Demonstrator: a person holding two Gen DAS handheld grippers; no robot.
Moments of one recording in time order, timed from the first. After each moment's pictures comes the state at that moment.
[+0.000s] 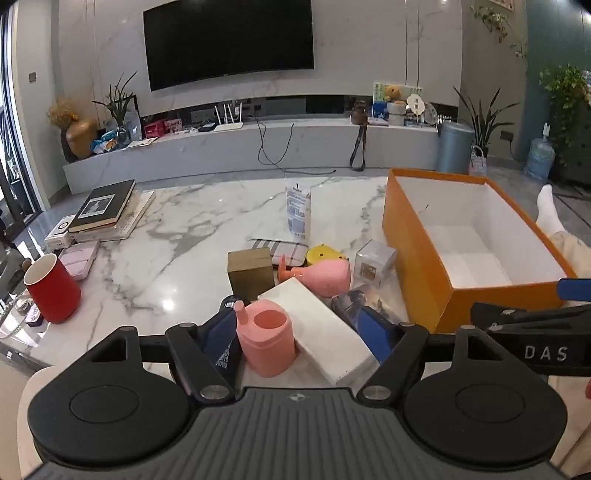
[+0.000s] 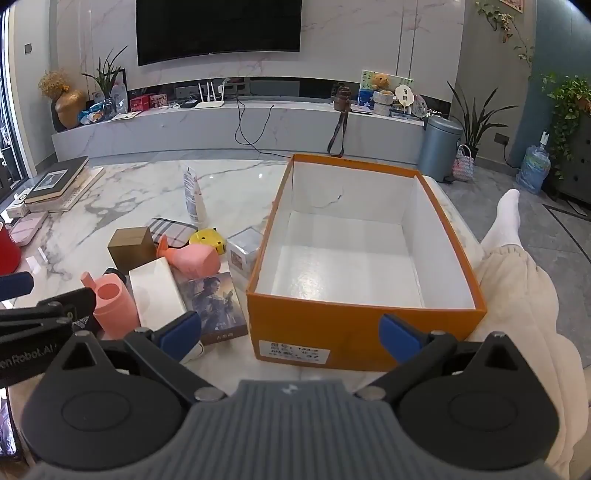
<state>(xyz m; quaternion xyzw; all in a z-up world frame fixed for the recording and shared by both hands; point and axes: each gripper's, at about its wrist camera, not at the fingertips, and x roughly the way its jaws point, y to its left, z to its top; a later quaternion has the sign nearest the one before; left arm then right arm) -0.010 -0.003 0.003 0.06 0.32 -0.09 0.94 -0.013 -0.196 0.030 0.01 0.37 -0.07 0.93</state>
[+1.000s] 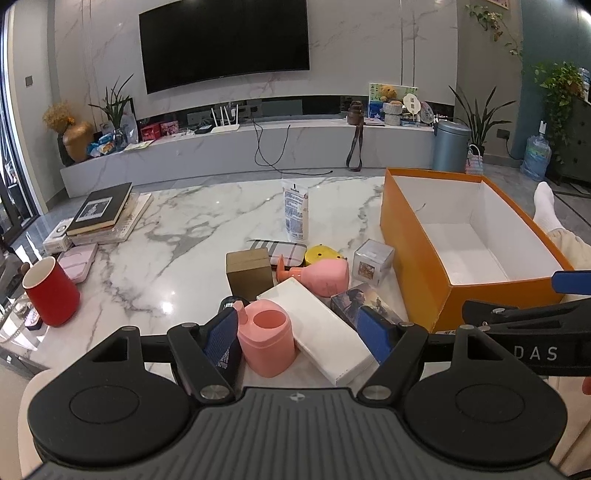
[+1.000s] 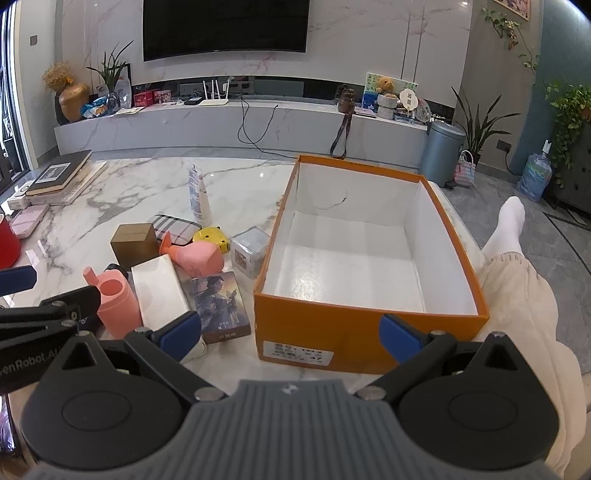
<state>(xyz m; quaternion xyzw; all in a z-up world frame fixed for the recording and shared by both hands) -0.009 0.004 0.002 0.06 0.33 -0.09 0.94 -0.013 -0.188 0.030 0.00 0.37 -0.06 0.93</state>
